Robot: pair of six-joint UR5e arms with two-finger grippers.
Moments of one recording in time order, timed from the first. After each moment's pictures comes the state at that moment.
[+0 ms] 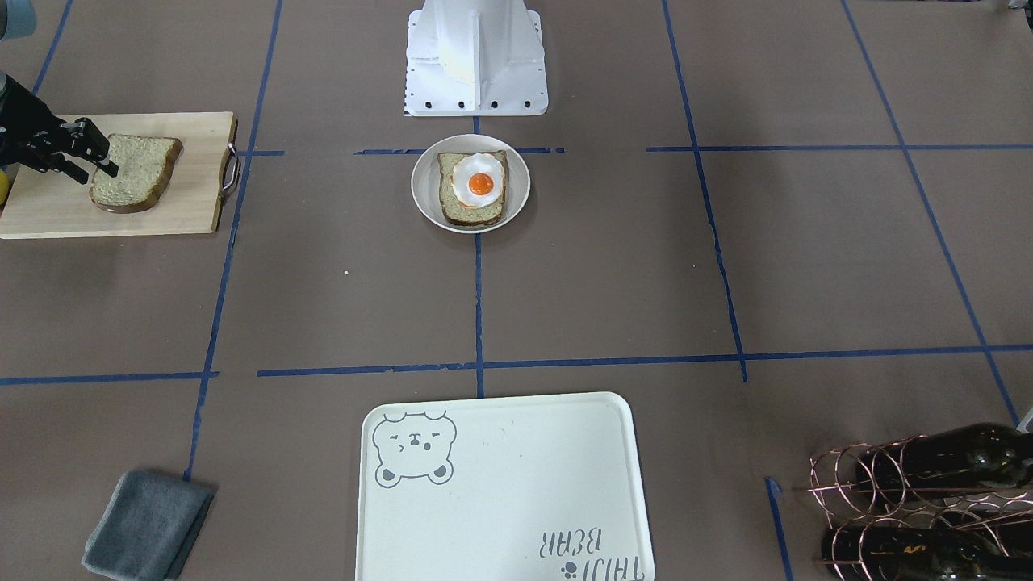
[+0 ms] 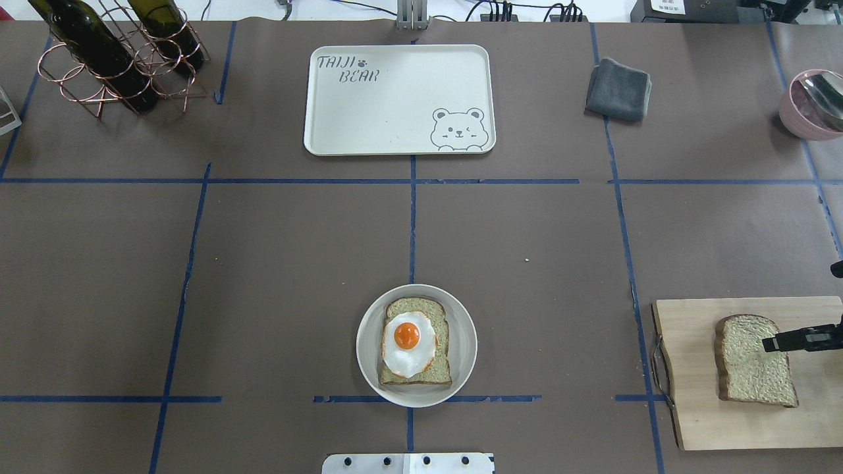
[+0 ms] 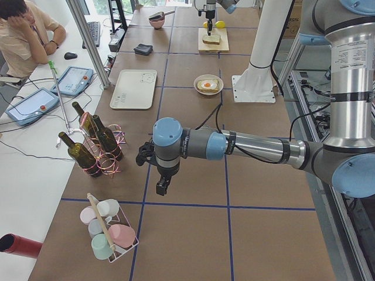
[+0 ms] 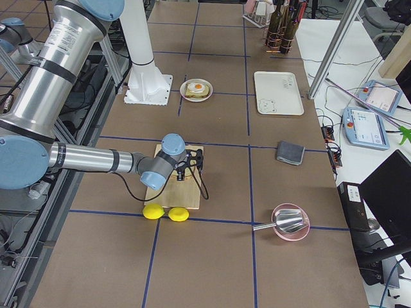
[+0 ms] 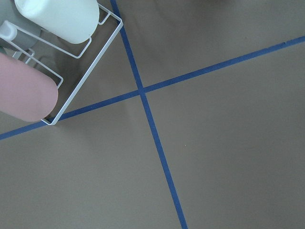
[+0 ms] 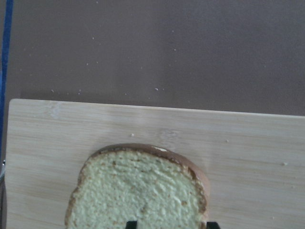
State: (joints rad) left arm -1.56 -1.47 -1.81 -1.54 -2.33 0.23; right arm 0.78 -2.03 1.78 -0.48 2.19 1.01
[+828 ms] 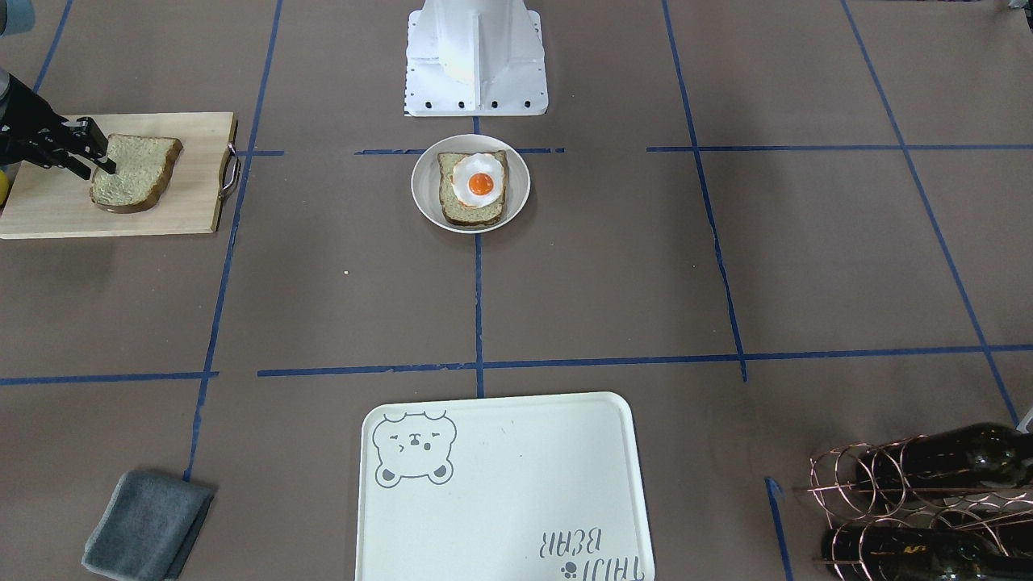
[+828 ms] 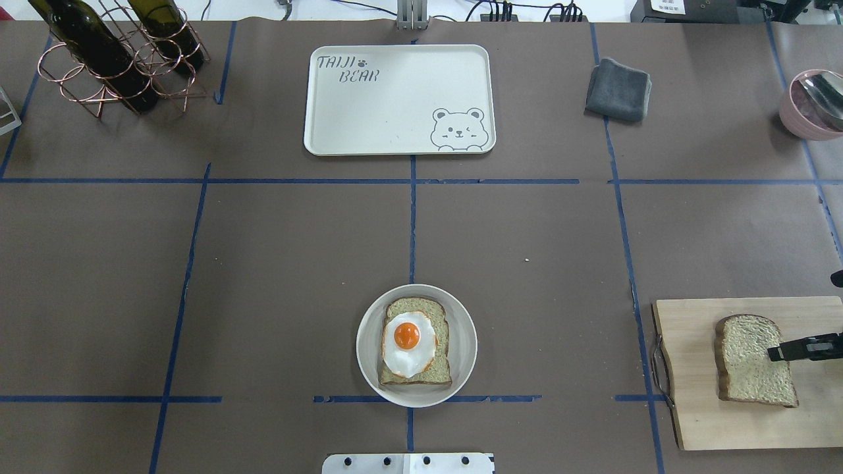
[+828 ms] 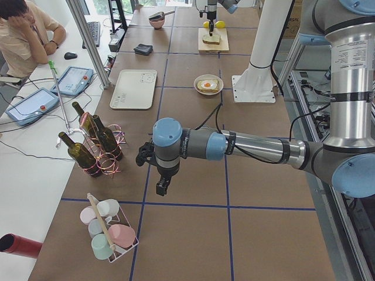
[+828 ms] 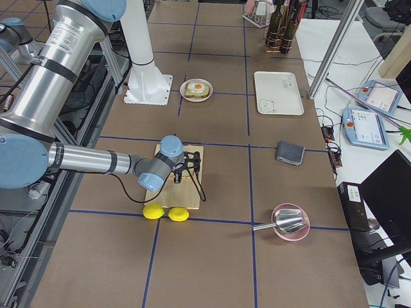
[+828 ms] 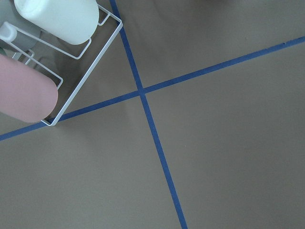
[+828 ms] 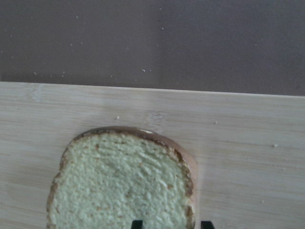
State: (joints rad) left arm -1.56 -1.47 -1.81 -1.54 -2.33 0.23; right arm 0.75 -2.05 1.77 -0.49 2.17 1.01
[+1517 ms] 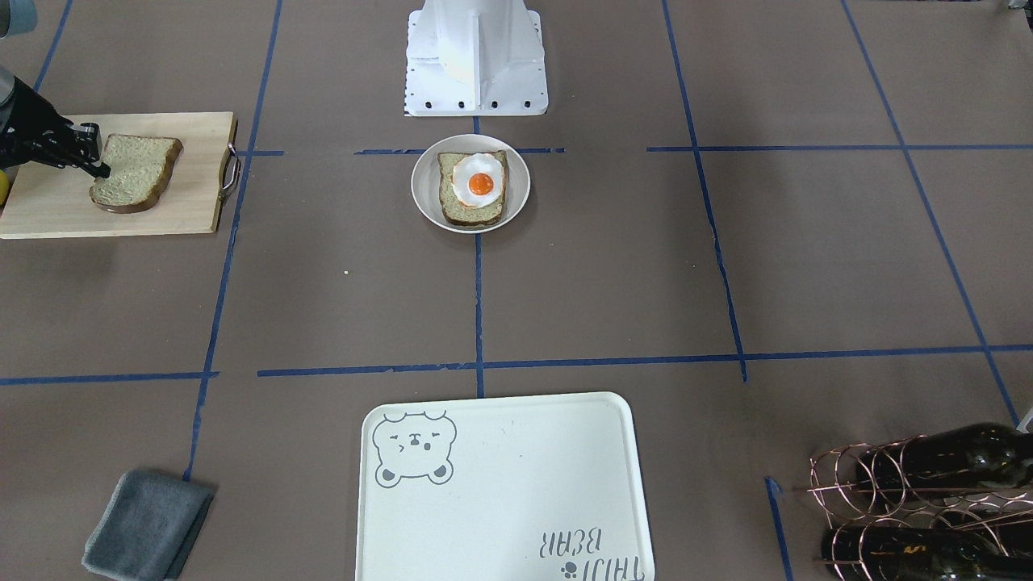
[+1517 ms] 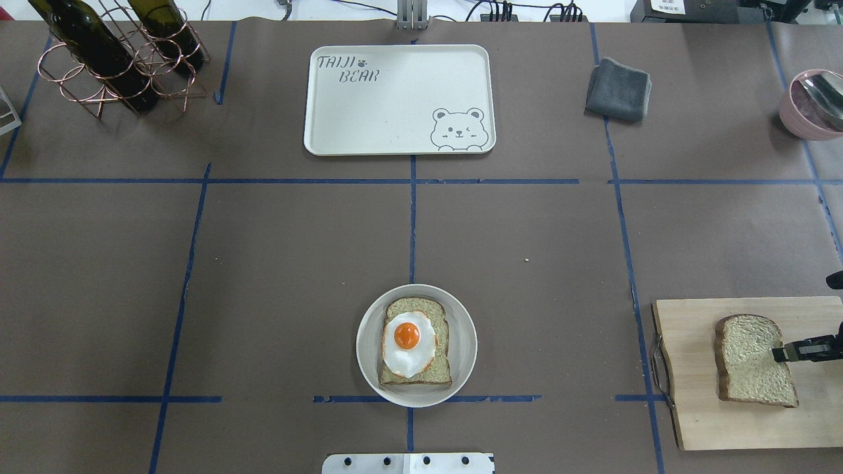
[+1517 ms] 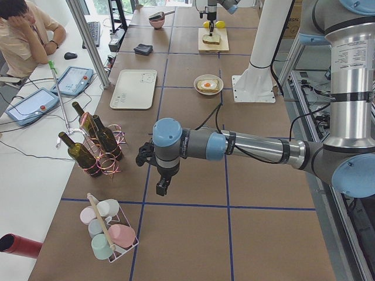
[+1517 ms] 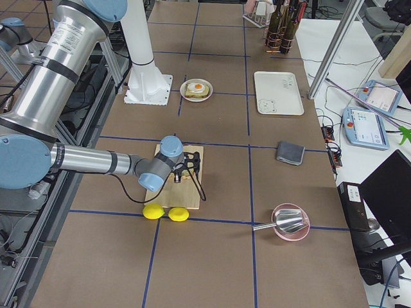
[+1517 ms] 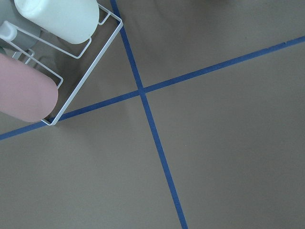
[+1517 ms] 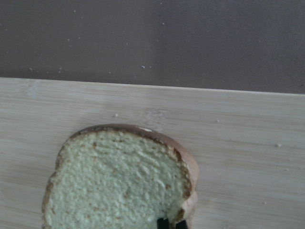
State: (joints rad) left arm -1.56 -1.47 -1.81 -1.54 -2.33 0.23; right arm 0.74 -2.04 1.77 -0.48 2.16 1.01
